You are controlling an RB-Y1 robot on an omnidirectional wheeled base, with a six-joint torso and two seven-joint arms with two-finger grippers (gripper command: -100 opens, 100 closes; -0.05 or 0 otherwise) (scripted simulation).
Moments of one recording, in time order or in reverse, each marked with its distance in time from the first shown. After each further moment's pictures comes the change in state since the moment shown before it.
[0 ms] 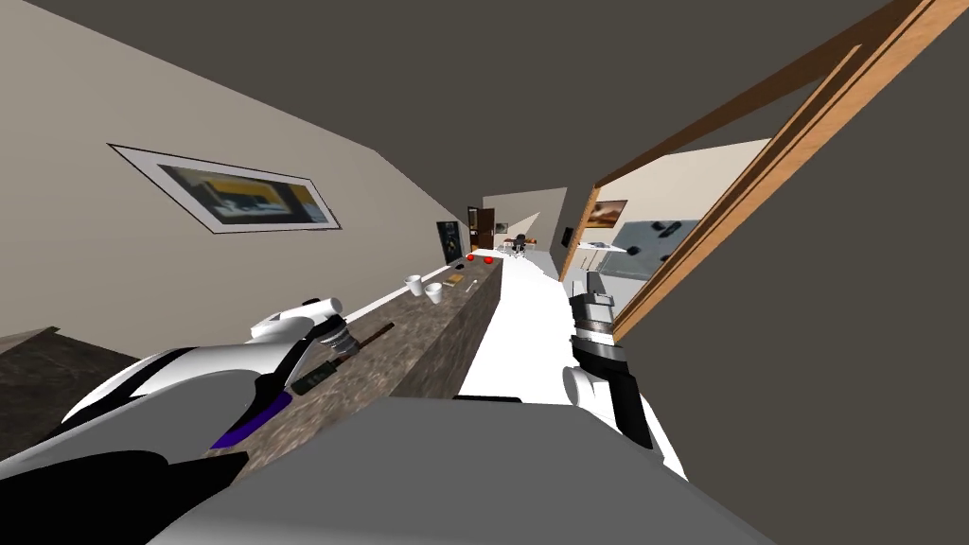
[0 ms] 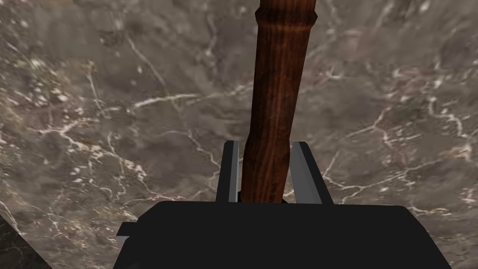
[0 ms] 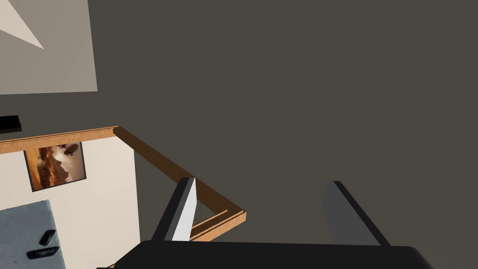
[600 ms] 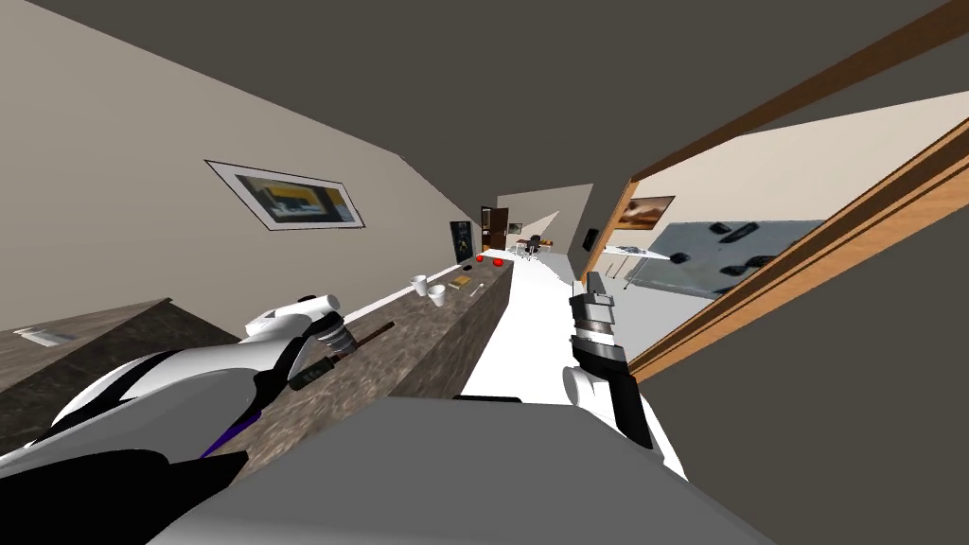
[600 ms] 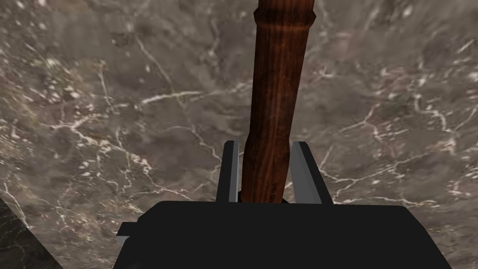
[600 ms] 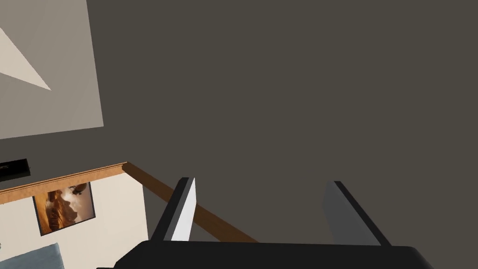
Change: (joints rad) left arm -0.011 0.003 0.088 -0.023 -0.077 0.044 -0.131; right arm 0.000 0.000 0.000 0.000 0.000 0.000 0.000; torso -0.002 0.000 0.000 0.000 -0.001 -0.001
